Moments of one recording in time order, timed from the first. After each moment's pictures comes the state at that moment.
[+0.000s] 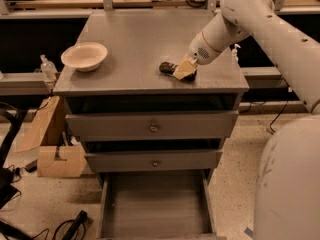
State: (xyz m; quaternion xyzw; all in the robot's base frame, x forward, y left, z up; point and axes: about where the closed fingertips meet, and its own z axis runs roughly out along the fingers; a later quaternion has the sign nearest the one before) arm 0.714 -0.086 0.826 -0.52 0.80 0.15 0.25
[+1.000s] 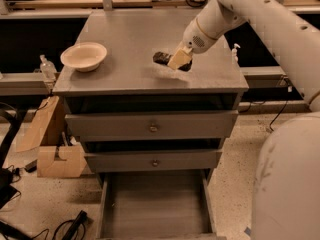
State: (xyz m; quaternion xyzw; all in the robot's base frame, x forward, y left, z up) arm 0.713 -0.067 0.864 -0.55 0.78 0.13 0.27
